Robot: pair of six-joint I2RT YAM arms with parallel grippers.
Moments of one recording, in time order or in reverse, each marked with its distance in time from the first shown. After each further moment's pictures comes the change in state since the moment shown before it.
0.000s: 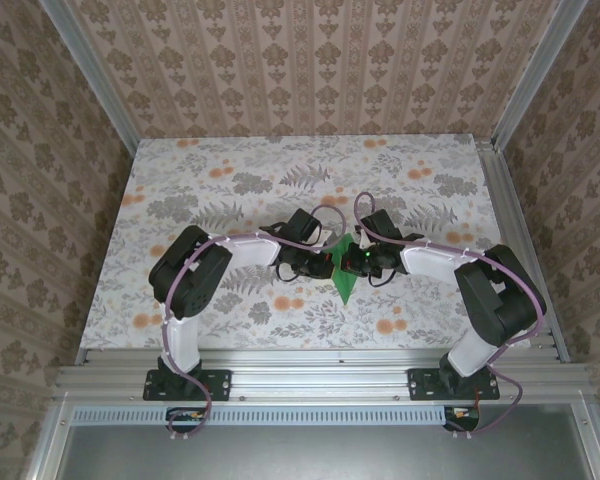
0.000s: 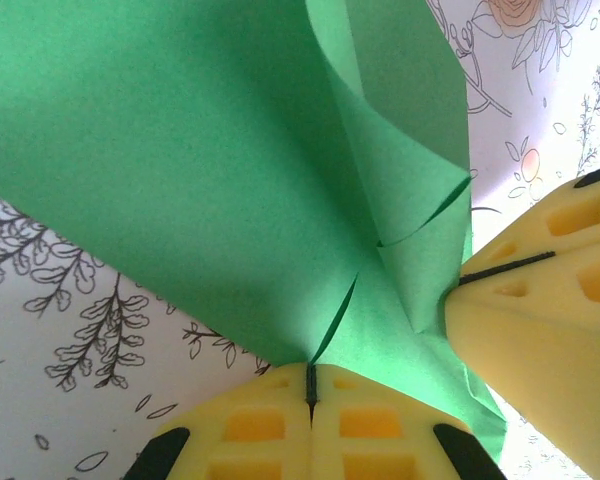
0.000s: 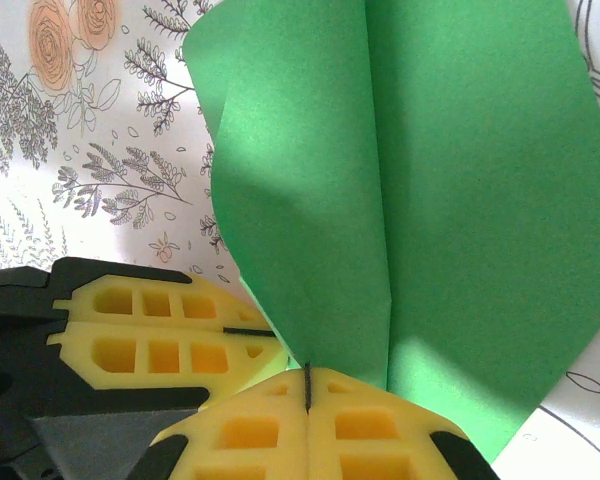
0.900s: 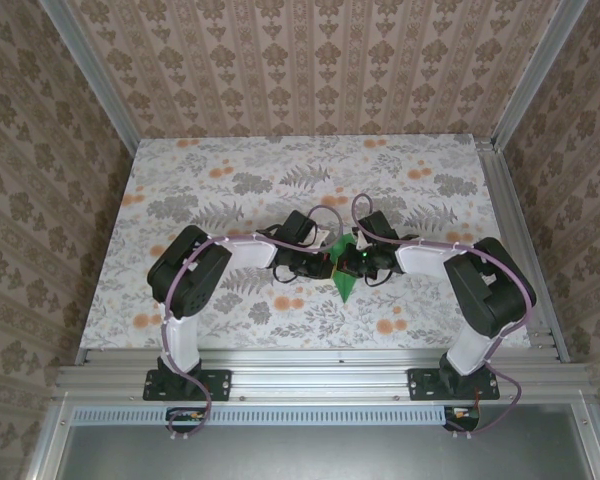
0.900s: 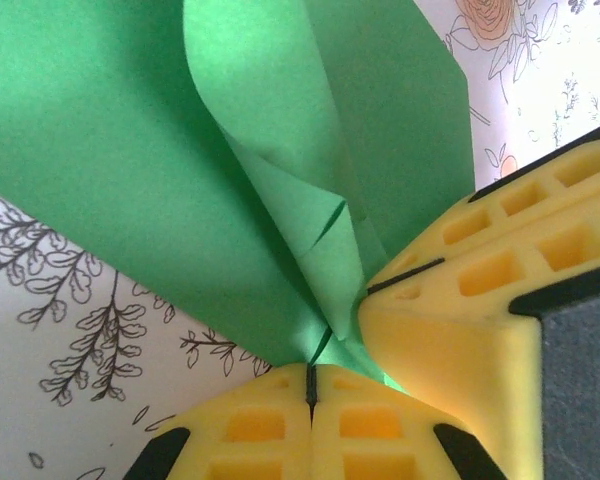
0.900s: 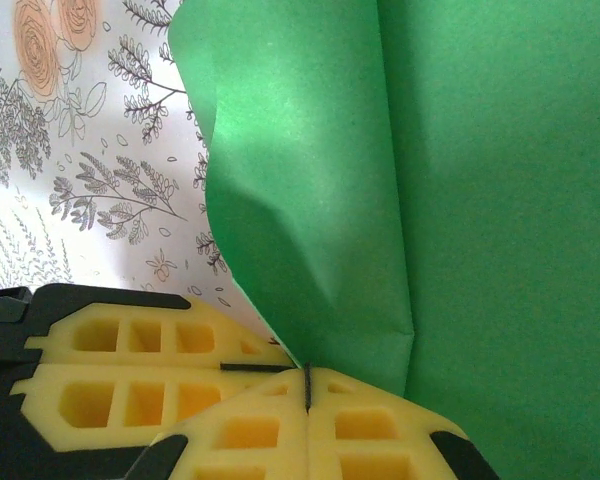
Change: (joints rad) left arm 0.018 -0.003 -0.055 0.102 0.050 -0.012; right arm 0.001 0.072 0.000 0.077 -0.048 0.046
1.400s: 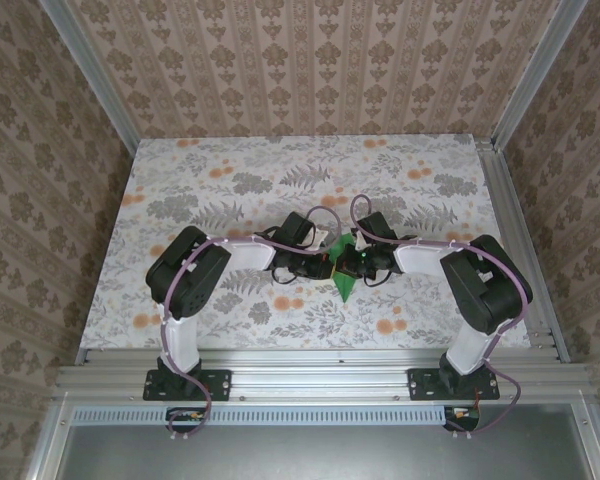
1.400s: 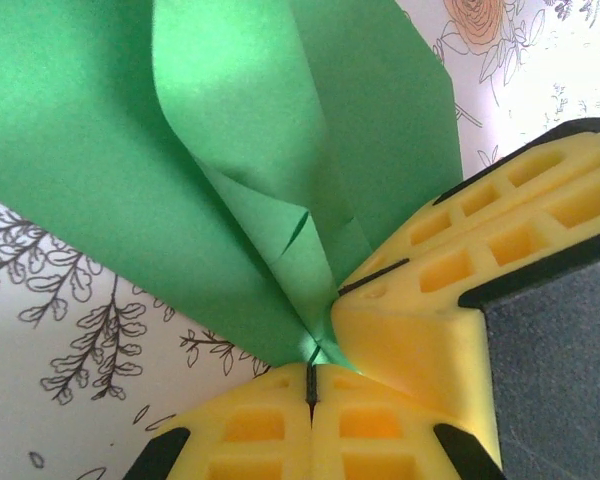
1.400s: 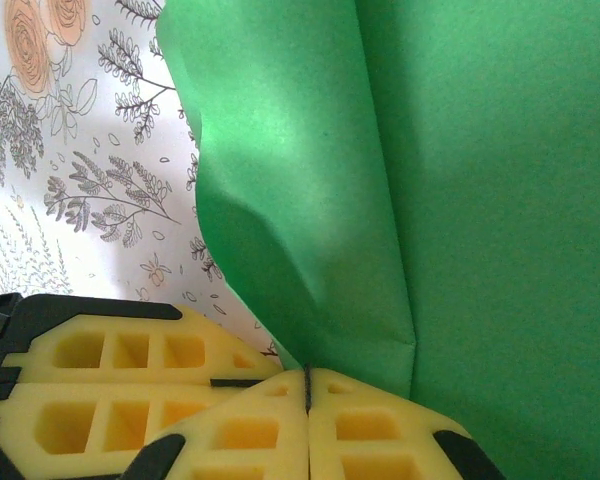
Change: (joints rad) left arm 0.002 -0.010 -0.029 0.047 0.006 -0.005; right arm 0.000 0.023 0.000 0.023 -0.016 0.003
